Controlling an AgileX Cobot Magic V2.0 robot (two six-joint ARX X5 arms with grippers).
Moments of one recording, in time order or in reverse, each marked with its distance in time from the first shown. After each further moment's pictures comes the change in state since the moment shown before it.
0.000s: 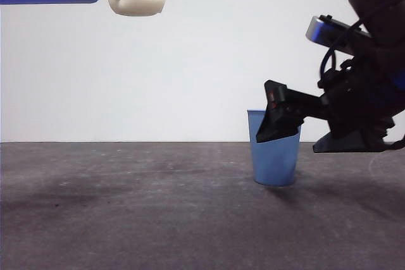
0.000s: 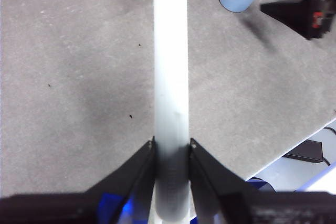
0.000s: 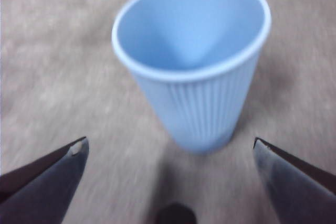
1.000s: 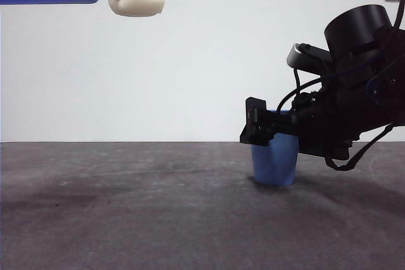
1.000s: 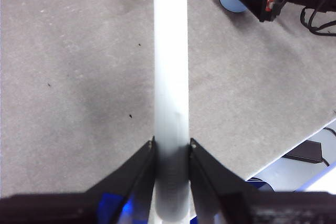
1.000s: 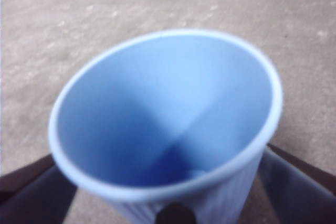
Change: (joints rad) left arm 0.000 0.000 0.000 0.000 0.000 -0.004; right arm -0.026 0.328 0.104 0.391 0.015 0.000
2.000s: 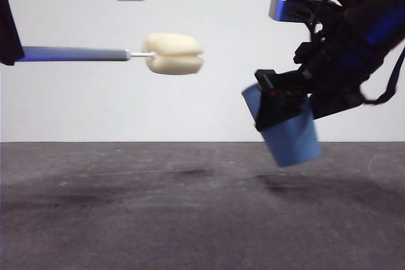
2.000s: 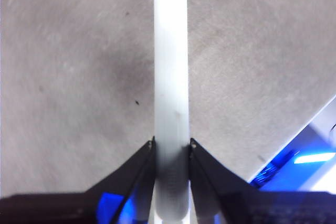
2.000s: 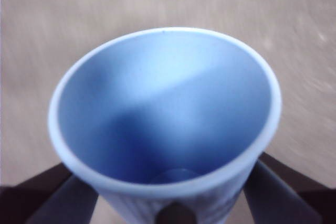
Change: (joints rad) left arm 0.000 0.210 0.000 0.026 -0.006 0.290; right arm 0.104 -0.417 0.124 -0.885 0.118 -0.313
